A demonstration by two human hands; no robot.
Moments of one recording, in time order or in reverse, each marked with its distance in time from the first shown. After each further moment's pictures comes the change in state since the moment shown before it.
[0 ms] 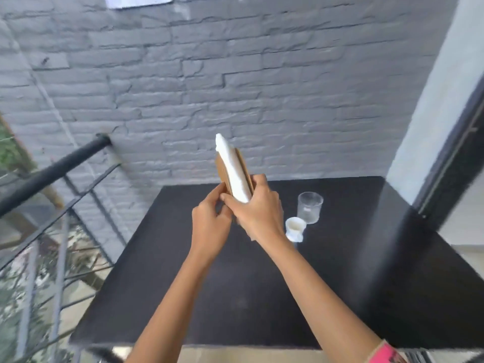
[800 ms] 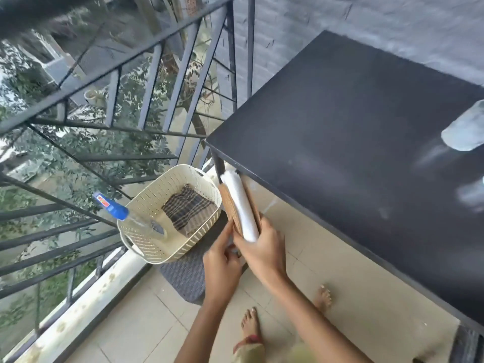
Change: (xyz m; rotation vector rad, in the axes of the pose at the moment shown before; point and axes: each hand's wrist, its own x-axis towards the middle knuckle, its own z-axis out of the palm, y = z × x) left_hand -0.315 -0.212 -0.108 0.164 0.485 -0.788; right_hand -0.292 0.091 0.230 -0.074 -0.746 0.102
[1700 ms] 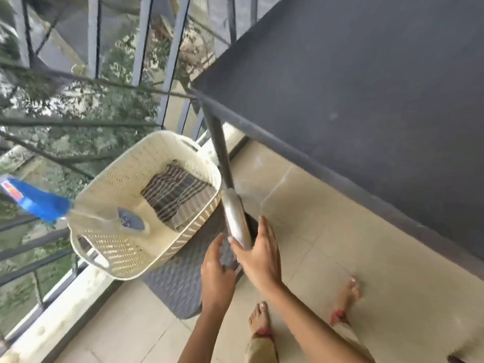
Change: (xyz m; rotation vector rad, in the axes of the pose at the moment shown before) left_hand 0.058 -0.174 0.056 0.142 -0.071 -0.250; right_hand 0.050 0.131 0.132 -0.094 -0.167 0.166
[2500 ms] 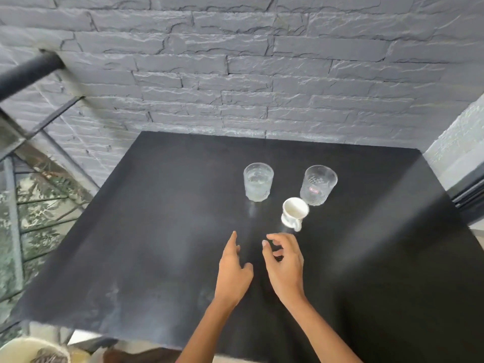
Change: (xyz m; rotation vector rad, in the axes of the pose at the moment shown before) left_hand -0.132 0.402 0.214 0.058 -0.583 0.444; right_hand -0.017 0.066 -0.461 0.395 0.882 -0.142
